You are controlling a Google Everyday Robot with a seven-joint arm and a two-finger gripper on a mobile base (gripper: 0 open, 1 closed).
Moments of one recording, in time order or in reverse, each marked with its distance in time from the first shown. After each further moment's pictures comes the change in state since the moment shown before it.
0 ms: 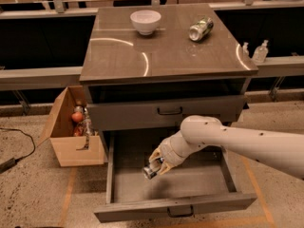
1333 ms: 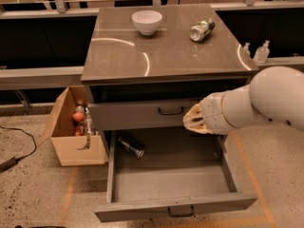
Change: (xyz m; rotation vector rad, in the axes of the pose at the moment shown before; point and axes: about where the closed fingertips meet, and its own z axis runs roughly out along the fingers) arm -0.046 -0.038 -0.275 0.315 0.239 0.152
